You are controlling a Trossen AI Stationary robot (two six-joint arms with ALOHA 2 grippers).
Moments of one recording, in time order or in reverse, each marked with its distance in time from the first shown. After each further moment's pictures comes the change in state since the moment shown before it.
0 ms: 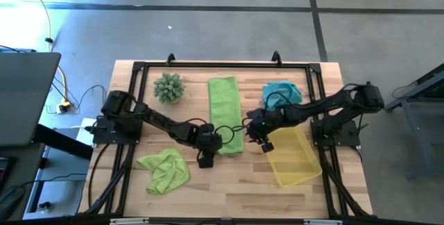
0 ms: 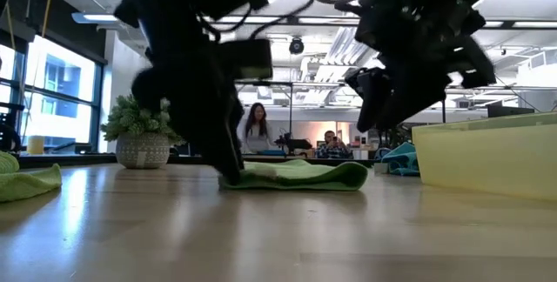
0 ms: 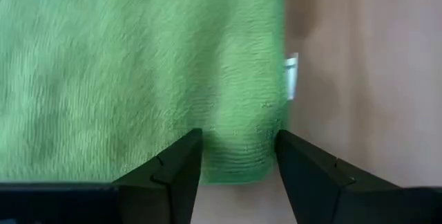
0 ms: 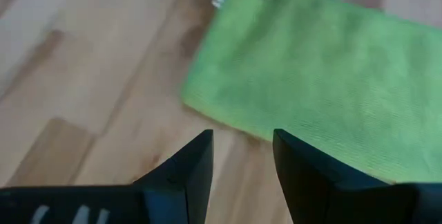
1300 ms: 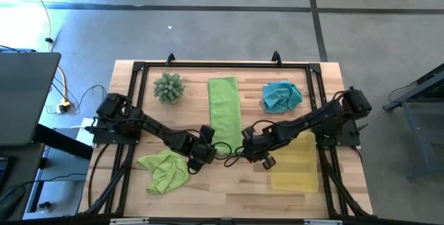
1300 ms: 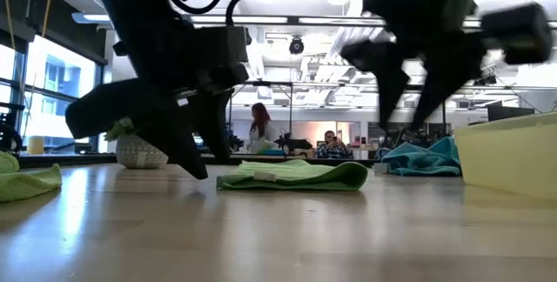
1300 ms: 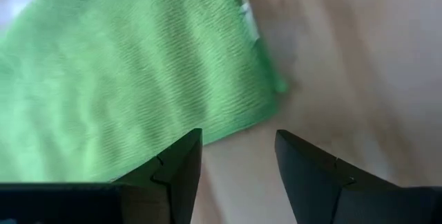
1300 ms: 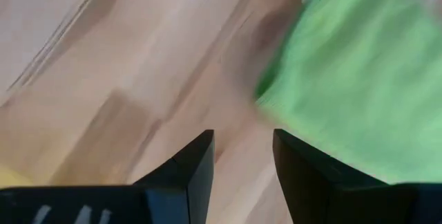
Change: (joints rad) left arm -0.114 -0.020 0.007 -0.150 -0.265 0.401; right arm 0.257 0.182 0.326 -0.414 0.247 -0.009
